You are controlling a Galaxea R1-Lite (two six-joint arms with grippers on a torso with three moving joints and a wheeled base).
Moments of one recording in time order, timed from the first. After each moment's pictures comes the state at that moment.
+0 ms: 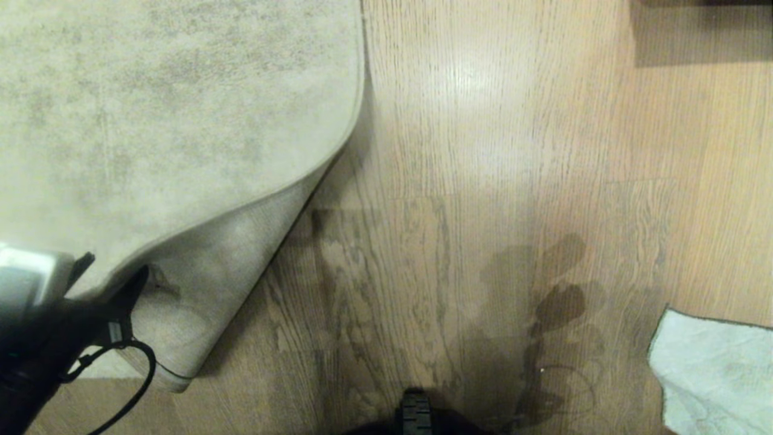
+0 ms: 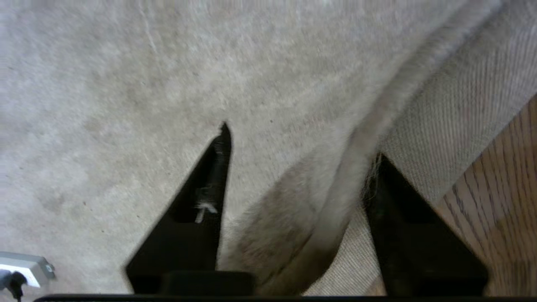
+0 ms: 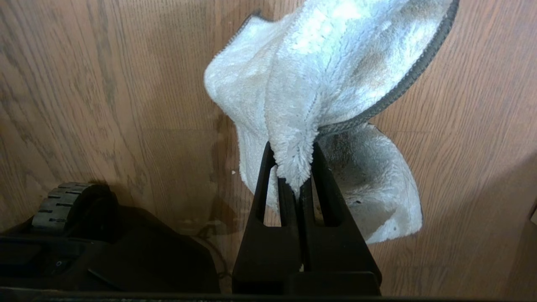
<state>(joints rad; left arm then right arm) 0.06 1.44 0.00 -1.47 0.05 0.34 0.01 0.00 0.00 -0.02 0.02 -0.09</state>
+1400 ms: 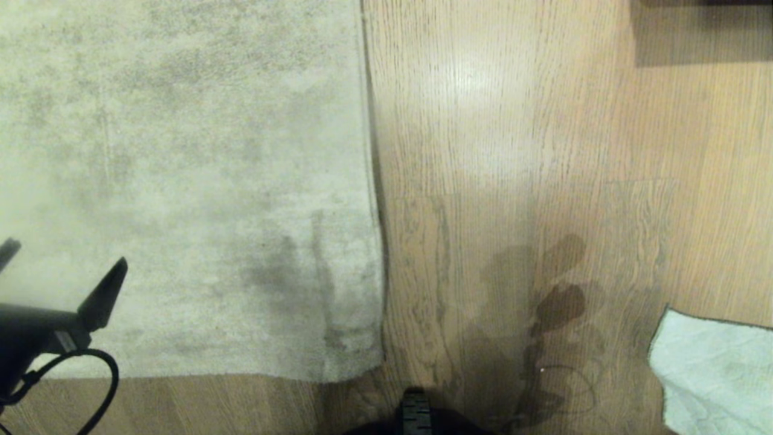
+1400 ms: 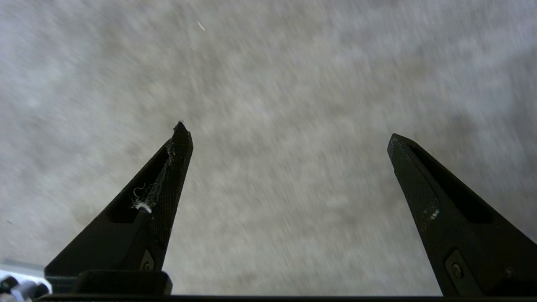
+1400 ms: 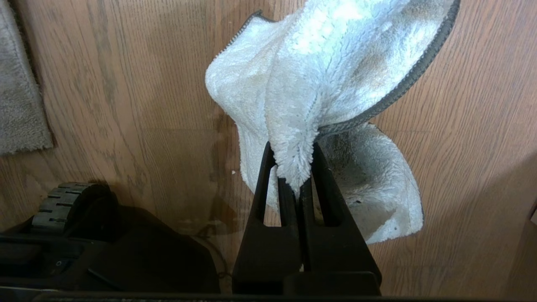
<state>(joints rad) 0.05 1.19 0.00 -1.34 0.06 0.33 0.01 0.00 0.00 -0.02 0.02 -0.09</state>
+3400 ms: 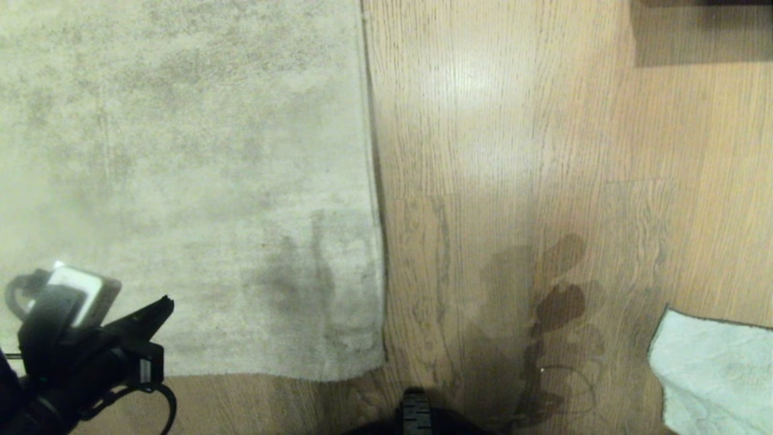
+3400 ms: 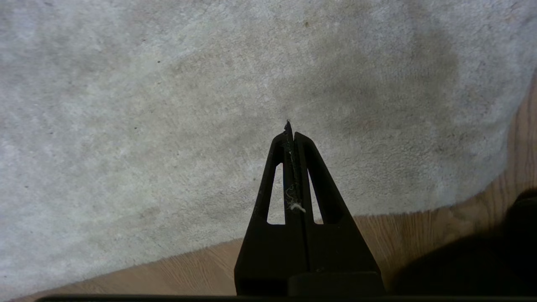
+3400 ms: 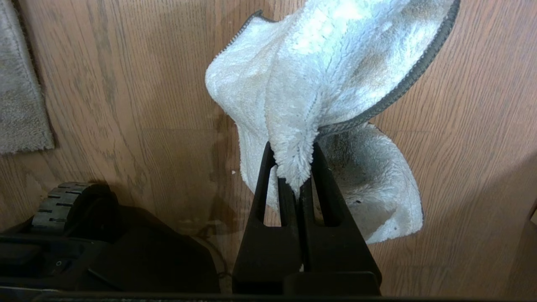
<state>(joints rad) -0.14 1.28 -0.08 -0.98 0.06 0.24 0.01 0.00 0.00 -0.02 0.02 -0.09</state>
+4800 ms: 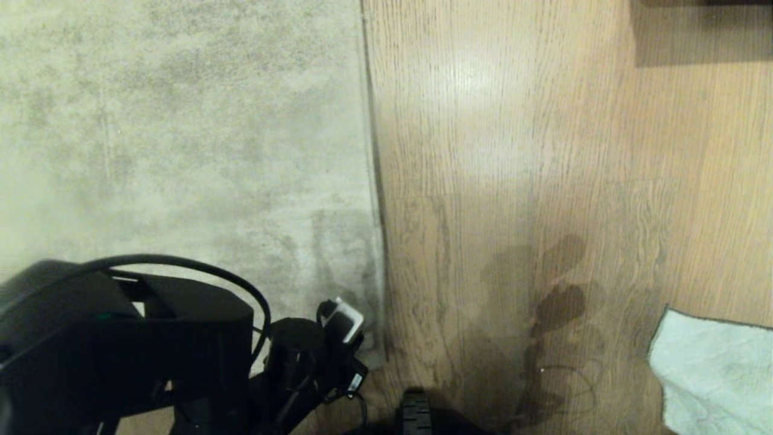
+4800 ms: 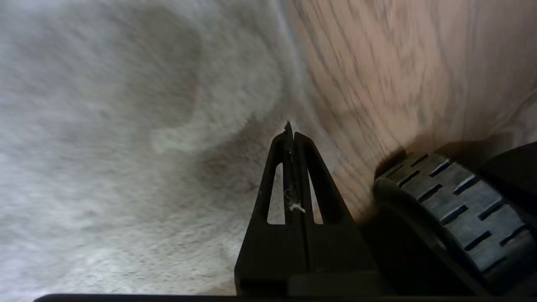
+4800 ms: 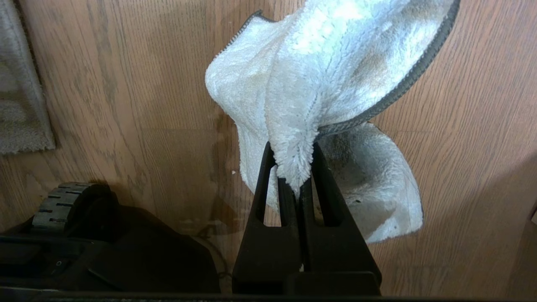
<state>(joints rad) -0.67 2.28 -0.38 -1.44 0.15 0.16 0.01 0.00 0.00 -0.02 0.02 -0.09</state>
